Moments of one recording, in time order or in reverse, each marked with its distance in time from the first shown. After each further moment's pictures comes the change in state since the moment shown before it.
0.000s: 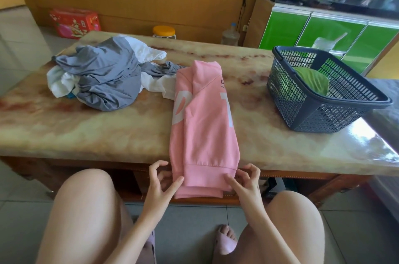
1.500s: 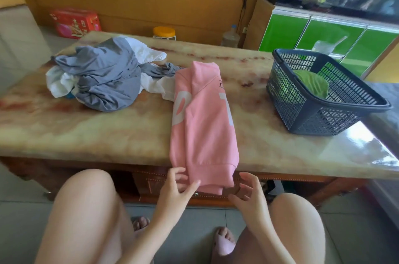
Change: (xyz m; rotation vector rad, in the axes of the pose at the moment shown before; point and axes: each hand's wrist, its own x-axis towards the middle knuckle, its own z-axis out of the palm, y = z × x) left_hand -0.007 0.024 0.033 0.228 -0.002 -0.106; right_hand -0.021 -0.003 -0.011 -0.291 0.075 -0.082
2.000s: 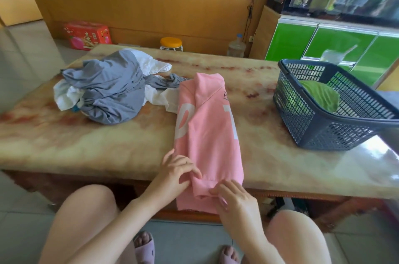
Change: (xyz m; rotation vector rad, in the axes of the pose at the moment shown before) left_hand 0.077 0.021 -0.034 0.634 -0.186 0.740; right_hand 0.011 -0.058 0.021 -0.591 -0.042 -0.702
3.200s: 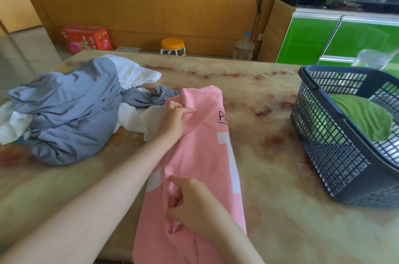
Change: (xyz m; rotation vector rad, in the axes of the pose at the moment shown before) left_hand 0.258 -0.109 0.014 0.000 0.208 -0.399; right_hand 0.174 0.021 0.024 0.607 -0.687 0.312
